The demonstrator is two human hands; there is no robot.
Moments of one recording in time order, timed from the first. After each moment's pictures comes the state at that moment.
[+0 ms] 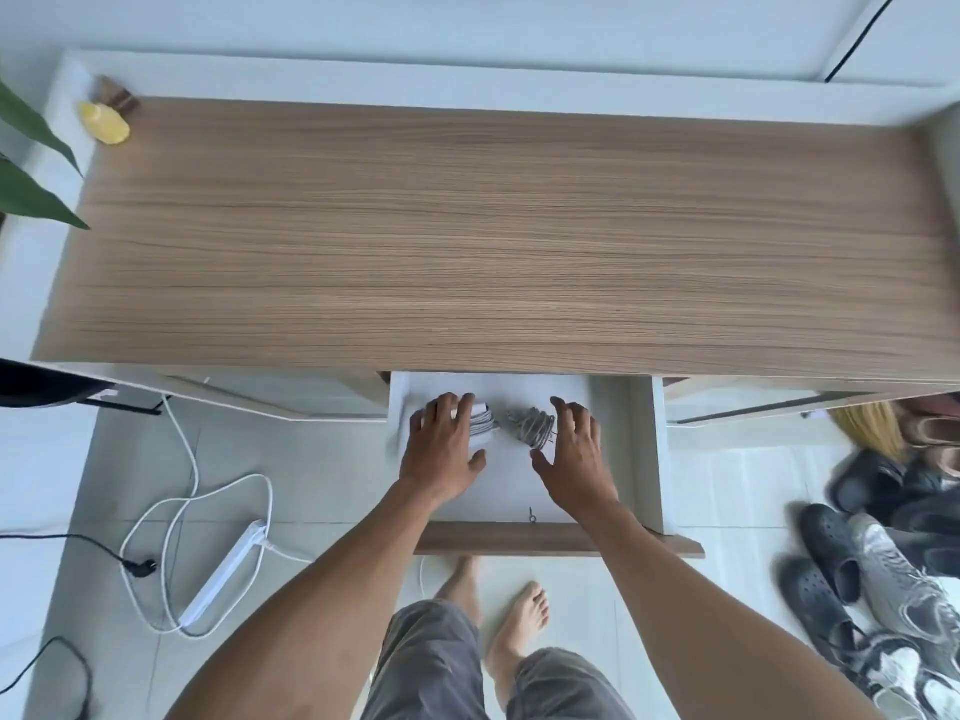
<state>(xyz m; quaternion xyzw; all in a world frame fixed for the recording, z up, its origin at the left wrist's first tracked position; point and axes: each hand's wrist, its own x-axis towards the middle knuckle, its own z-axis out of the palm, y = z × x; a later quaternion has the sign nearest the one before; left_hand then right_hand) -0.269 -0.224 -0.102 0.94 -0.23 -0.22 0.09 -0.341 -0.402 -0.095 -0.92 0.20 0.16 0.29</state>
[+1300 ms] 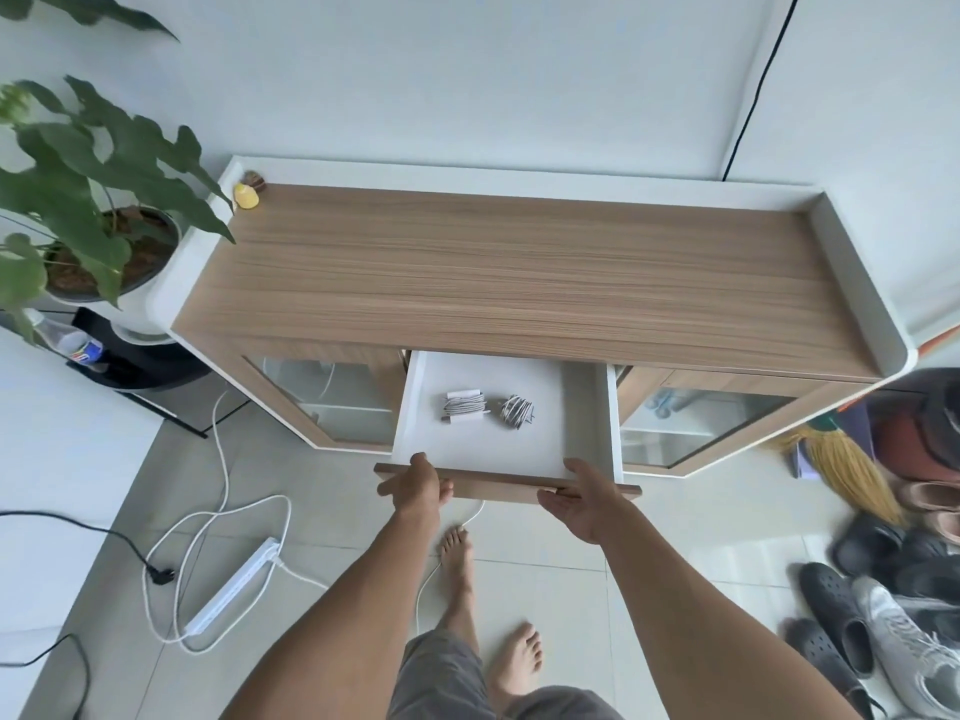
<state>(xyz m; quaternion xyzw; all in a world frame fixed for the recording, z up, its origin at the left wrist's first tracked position) -0.395 -0.211 -0.034 0.58 0.51 -0.17 0.61 -0.448 -0.408 -0.013 -0.35 0.55 0.16 0.74</state>
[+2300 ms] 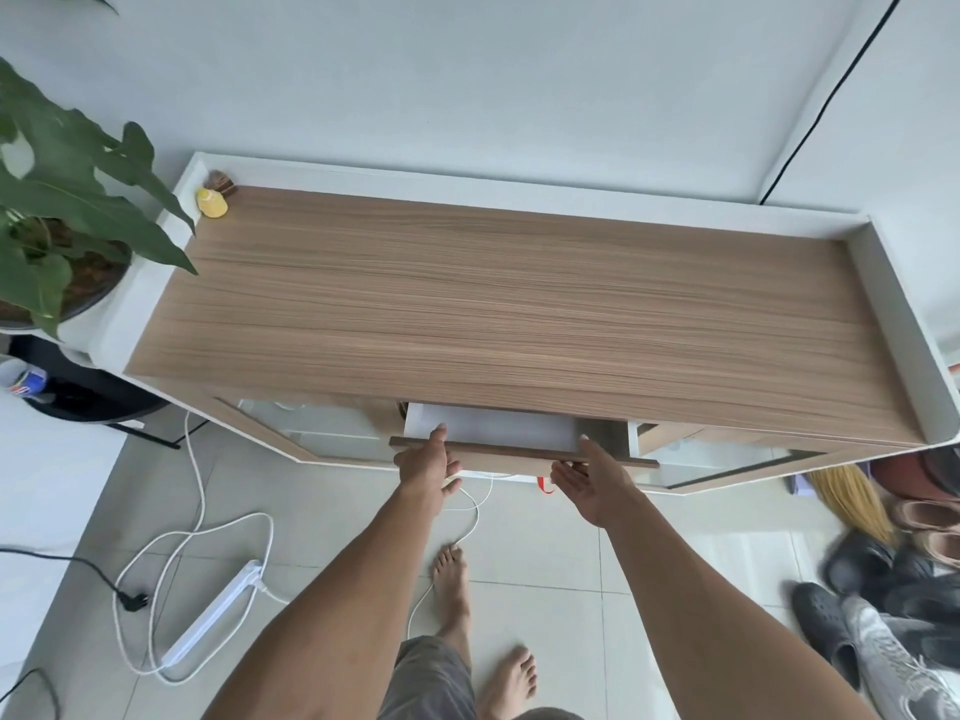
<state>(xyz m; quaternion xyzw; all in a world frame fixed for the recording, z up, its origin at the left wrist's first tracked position) -0.263 -0.228 -0.047 0.58 0.45 -0.27 0.62 -0.322 -0.430 -0.022 -0.34 0.57 0.09 0.74</state>
